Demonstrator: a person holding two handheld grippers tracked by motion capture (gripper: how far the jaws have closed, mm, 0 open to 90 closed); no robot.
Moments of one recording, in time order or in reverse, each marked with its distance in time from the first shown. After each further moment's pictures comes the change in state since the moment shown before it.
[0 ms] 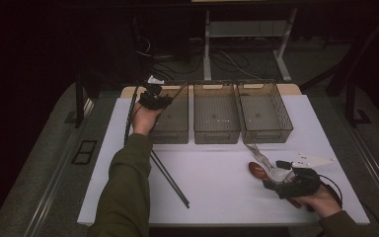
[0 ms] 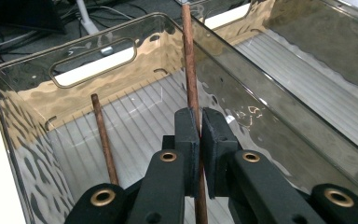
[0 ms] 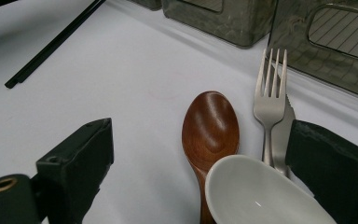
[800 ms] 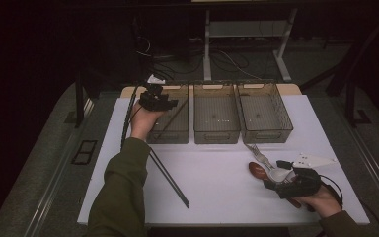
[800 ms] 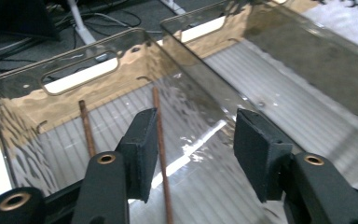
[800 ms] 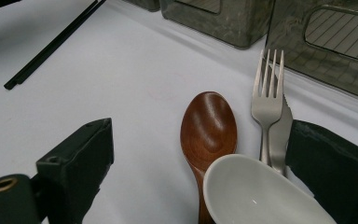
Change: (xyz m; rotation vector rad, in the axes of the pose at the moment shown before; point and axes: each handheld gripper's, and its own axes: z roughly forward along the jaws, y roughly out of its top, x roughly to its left) left arm -0.025 0.005 -0.029 -0.031 -0.031 -0.003; right arm 0.000 0.000 -0.001 -0.004 -0.005 0.002
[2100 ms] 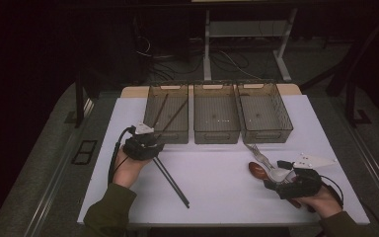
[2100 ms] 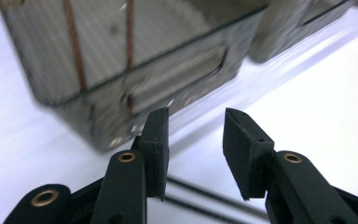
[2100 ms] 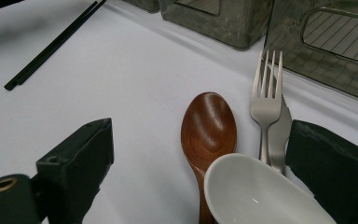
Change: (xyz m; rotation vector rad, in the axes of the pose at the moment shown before) left arm -0.050 -0.115 -0.069 0.136 0.067 0.013; right arm 0.001 0.000 -0.002 -0.004 -0.006 -0.001
